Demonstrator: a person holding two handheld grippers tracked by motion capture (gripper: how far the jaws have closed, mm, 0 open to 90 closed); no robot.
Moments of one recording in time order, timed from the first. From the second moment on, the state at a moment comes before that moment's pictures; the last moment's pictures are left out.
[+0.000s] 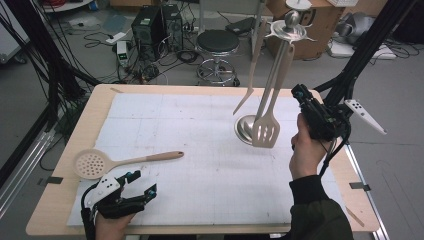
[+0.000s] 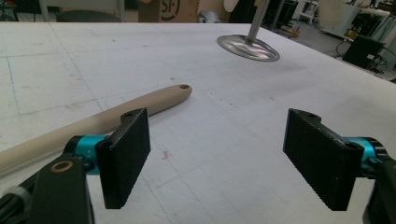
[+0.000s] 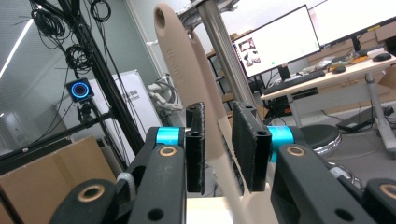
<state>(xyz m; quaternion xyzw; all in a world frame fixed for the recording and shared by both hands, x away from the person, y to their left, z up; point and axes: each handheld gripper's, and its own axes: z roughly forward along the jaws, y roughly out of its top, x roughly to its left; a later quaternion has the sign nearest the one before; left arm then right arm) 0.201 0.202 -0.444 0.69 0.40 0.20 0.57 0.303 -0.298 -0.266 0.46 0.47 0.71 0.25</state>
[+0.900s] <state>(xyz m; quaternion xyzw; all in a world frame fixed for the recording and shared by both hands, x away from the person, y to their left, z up) 0.206 0.204 -0.447 0.68 0.41 0.19 0.57 0.336 -0.295 -0.226 0.43 0.45 0.74 0.25</state>
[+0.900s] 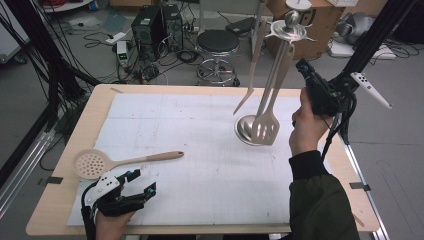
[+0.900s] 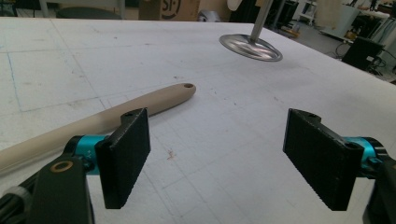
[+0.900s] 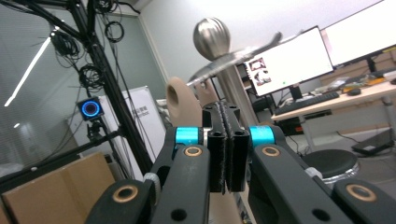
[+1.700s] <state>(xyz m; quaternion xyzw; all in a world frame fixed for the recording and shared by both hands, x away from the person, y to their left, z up) 0.207 0.207 -0.447 0.68 0.41 0.19 0.58 0.350 -0.282 -0.212 0.42 0.45 0.75 0.25</state>
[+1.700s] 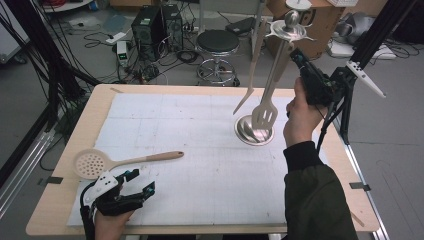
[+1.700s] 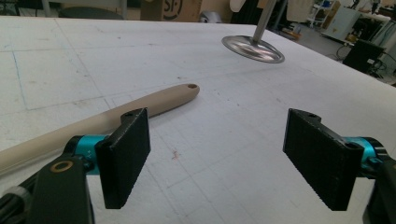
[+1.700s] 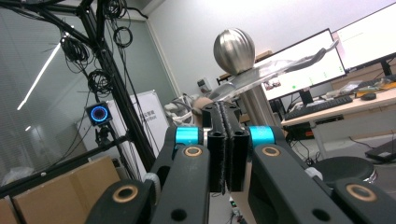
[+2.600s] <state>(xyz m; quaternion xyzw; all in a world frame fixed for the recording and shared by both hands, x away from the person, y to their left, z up) 0.207 0.208 -0.447 0.68 0.41 0.19 0.58 0.358 -0.273 -0.200 0.42 0.45 0.75 0.24</state>
